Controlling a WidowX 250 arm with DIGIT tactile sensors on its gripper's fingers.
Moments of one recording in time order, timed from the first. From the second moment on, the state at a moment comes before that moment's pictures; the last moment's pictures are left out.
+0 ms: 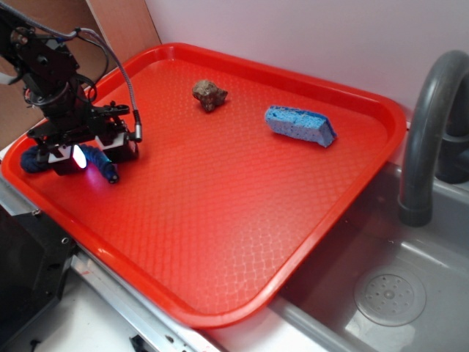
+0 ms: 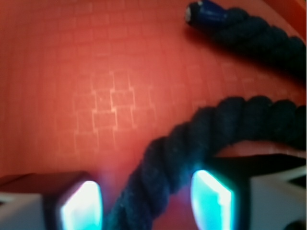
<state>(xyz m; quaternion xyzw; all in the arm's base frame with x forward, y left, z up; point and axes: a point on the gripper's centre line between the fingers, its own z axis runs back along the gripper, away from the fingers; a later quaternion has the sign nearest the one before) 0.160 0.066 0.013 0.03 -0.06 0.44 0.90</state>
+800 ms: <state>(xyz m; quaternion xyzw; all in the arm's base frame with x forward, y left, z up) 0.173 0.038 0.038 0.09 -0.04 0.20 0.97</state>
